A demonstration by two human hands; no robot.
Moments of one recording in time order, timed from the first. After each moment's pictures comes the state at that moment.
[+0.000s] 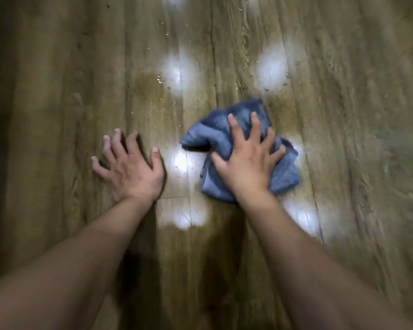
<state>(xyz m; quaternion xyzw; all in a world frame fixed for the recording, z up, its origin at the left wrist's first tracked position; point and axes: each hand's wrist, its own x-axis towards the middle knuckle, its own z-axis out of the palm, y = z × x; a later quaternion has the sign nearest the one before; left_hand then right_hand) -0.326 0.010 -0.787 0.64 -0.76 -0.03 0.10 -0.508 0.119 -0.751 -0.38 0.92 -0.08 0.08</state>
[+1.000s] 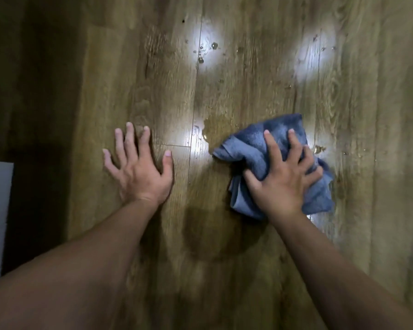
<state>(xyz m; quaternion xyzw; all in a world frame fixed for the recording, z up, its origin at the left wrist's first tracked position) -0.279 -0.124 -0.778 0.65 -0.76 -0.08 0.04 -0.508 -0.002 -0.751 -0.41 0.90 -0.06 0.09</state>
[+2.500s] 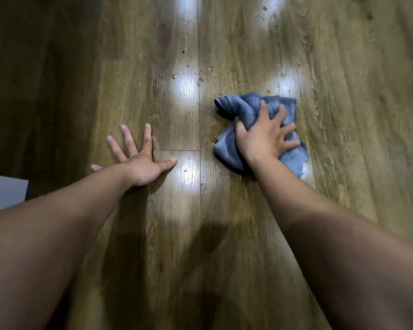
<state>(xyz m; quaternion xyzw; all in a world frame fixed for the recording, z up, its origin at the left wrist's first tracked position) -0.250 -0.194 -0.740 0.57 -0.70 -0.34 -0.28 -0.494 -0.098 -0.750 -0.23 0.96 -0.09 0.11</state>
